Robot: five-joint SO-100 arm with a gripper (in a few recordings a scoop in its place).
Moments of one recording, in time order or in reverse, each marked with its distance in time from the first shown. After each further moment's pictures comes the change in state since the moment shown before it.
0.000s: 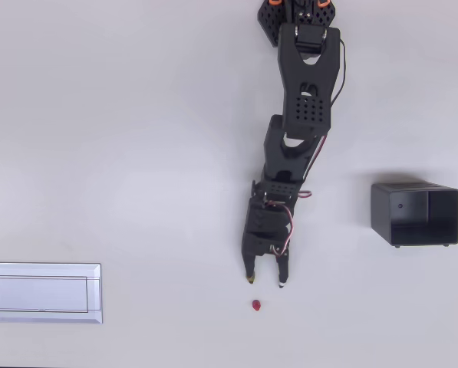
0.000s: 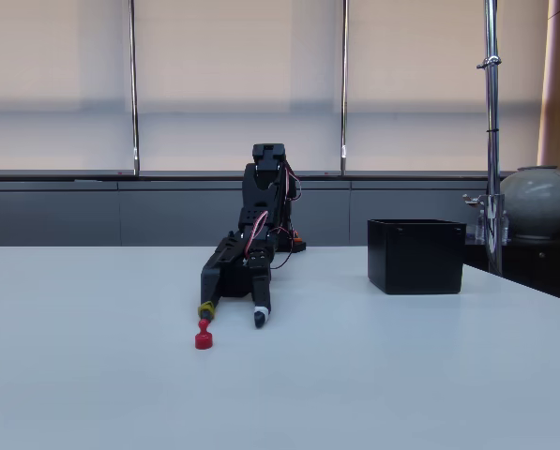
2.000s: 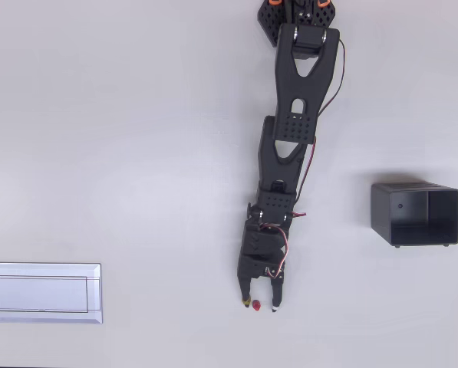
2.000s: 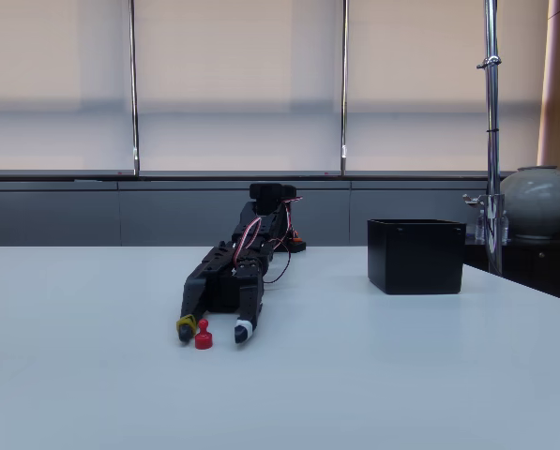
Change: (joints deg) arm 0.5 27.7 50.2 18.6 -0.6
